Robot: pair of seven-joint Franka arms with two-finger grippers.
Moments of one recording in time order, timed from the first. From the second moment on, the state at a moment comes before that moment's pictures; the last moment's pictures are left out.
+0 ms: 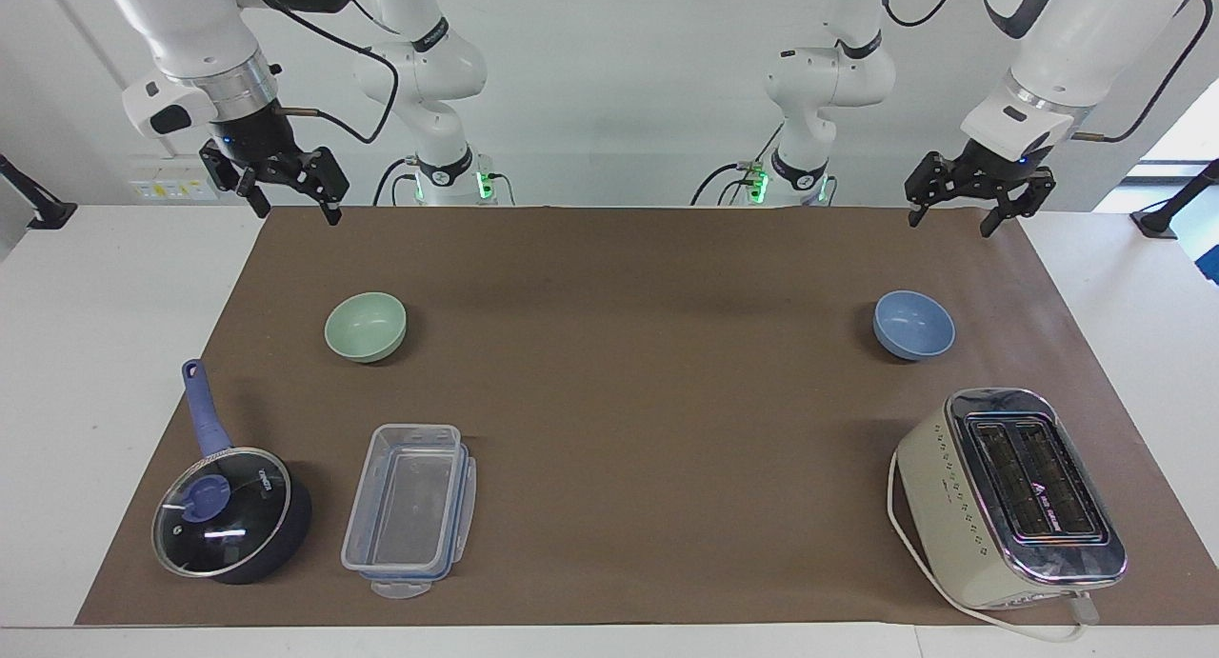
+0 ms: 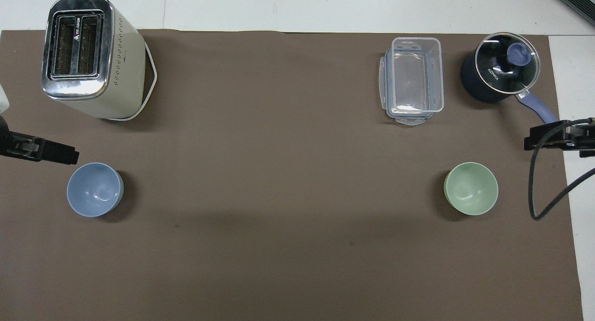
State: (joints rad) left arm -0.10 -0.08 0.03 -1.65 -0.03 1.57 0.16; right arm 0.05 -0.06 -0.10 -1.61 -0.01 1.57 0.11
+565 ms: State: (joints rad) left arm -0.10 -0.08 0.03 -1.65 -0.03 1.57 0.16; right arm 0.05 -0.06 -0.10 -1.61 -0.01 1.57 0.11
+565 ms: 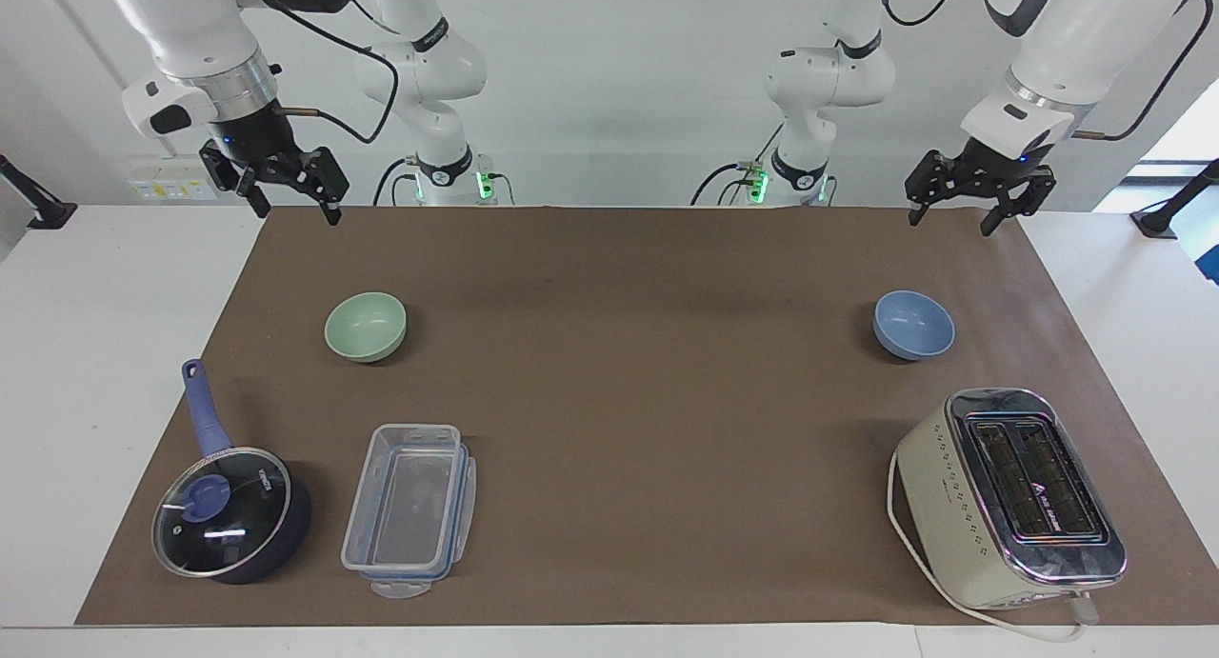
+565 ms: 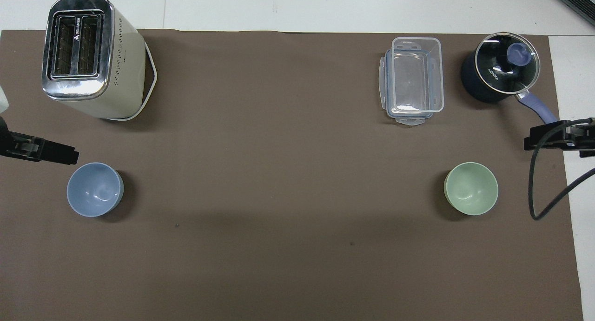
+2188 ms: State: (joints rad) left arm -0.10 -0.08 0.03 -1.65 -0.03 1.58 0.16; right arm 0.05 -0.06 -0.10 -1.61 -0.01 1.57 0.11
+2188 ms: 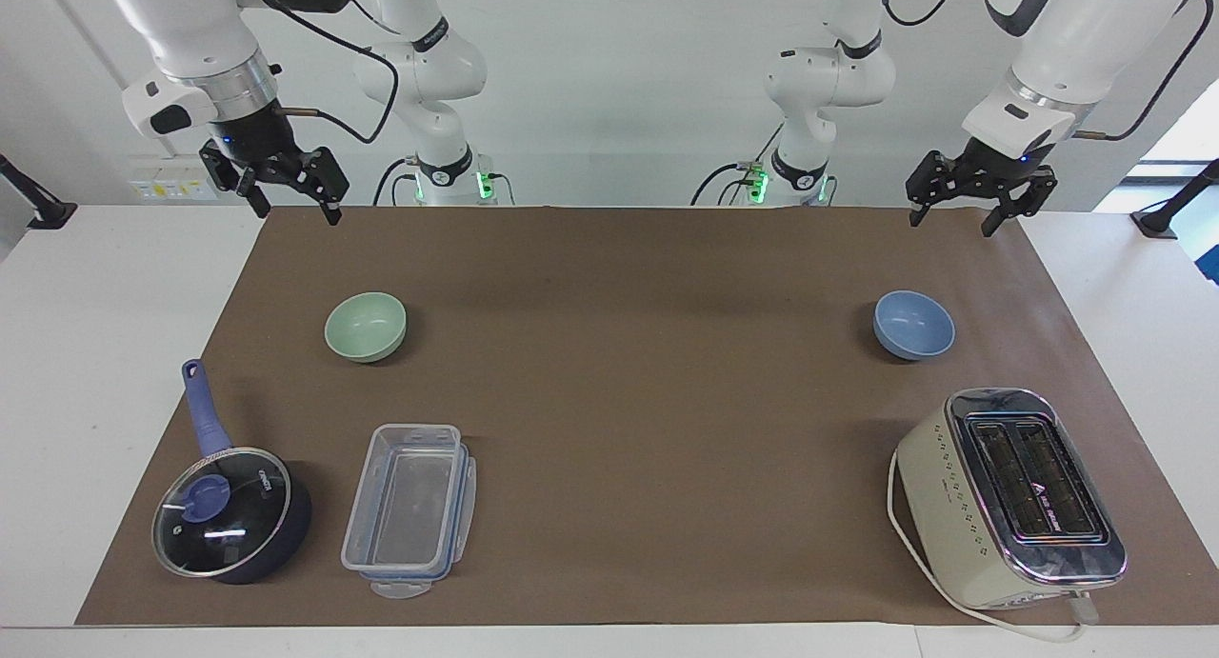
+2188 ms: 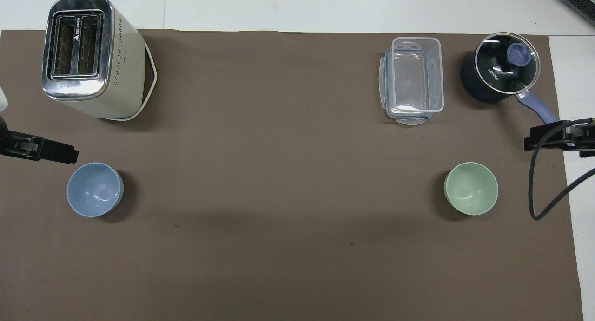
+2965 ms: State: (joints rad) left arm -0.10 -0.08 0.03 -1.65 -0.03 1.59 0.16; right arm 0.05 -0.06 -0.10 -1.61 -0.01 1.57 0.11
